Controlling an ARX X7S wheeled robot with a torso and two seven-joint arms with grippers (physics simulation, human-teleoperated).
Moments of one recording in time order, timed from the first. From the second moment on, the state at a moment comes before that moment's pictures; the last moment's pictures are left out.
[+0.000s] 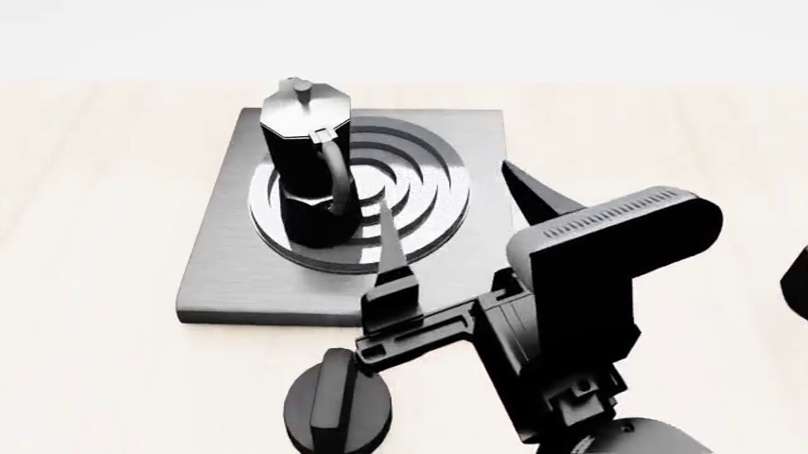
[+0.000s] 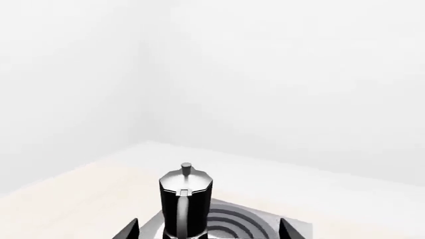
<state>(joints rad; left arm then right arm) 0.61 -0.48 0.27 0.45 0.06 0.63 -0.50 0.83 0.78 -0.90 -0.32 0.94 0.05 0.44</state>
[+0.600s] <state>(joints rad) 0.56 -0.47 0.30 0.45 0.06 0.60 -0.51 0.72 1.28 -0.75 -0.39 1.02 -0.01 0.57</state>
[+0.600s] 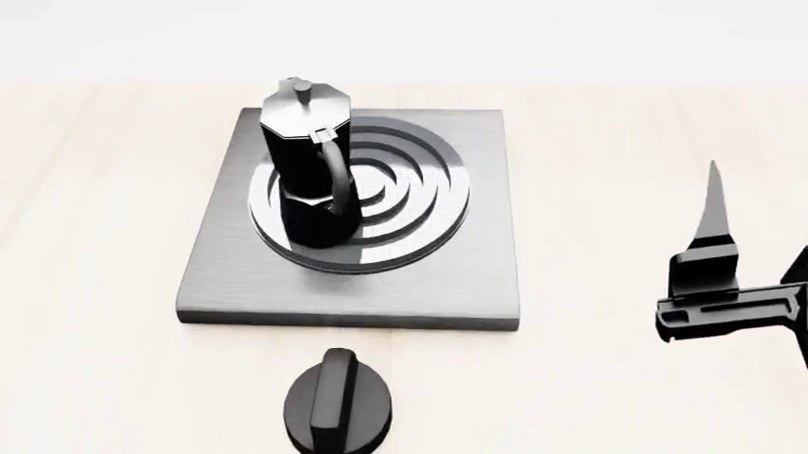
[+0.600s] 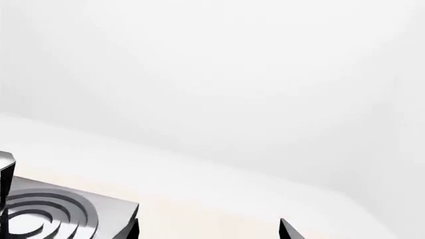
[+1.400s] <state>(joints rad) 0.54 -0.47 0.31 0.45 0.06 0.58 -0.51 0.84 1.32 -0.73 -0.06 1.07 0.27 0.37</state>
